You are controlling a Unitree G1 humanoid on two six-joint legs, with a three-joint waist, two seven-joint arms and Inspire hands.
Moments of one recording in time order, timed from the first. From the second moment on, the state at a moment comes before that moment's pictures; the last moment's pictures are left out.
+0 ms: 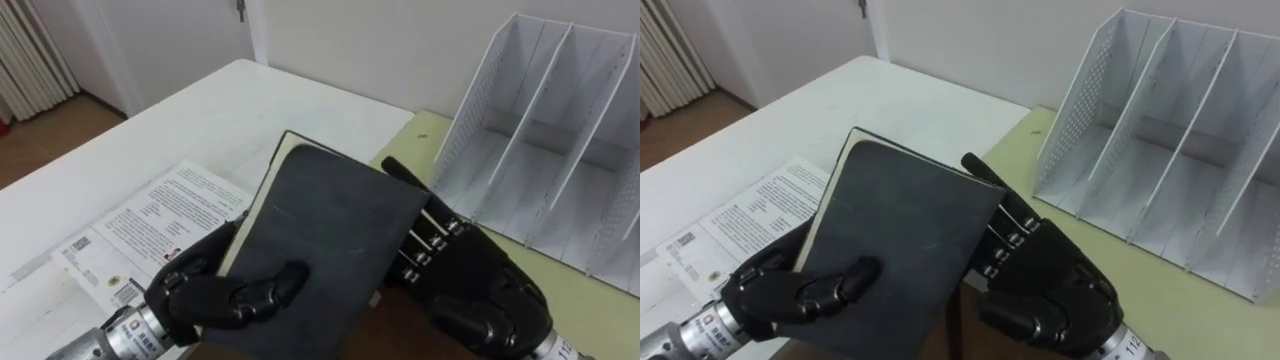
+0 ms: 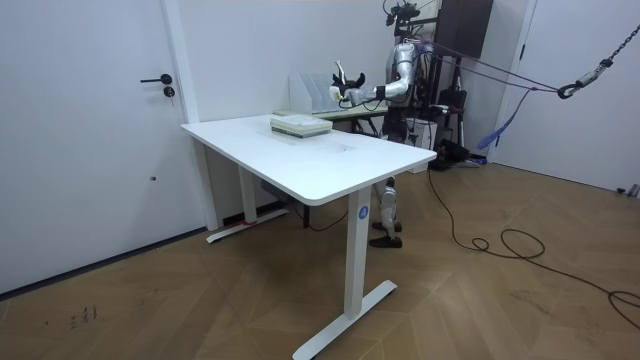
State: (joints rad) left arm 0.04 0.54 -0.12 -0.04 -0.90 0.15 -0.71; right arm 0.14 -0.44 0.10 -0.03 1.17 0.16 0.85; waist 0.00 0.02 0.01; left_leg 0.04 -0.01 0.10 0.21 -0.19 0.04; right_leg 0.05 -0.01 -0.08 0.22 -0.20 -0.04
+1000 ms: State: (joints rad) left arm 0.04 0.59 -0.16 -0.03 -0.86 0.18 -0.86; right arm 0.14 -0.44 0.10 0.00 1.11 0.17 0.87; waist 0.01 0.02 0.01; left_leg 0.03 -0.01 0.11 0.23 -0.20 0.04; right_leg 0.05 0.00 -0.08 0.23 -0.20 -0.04
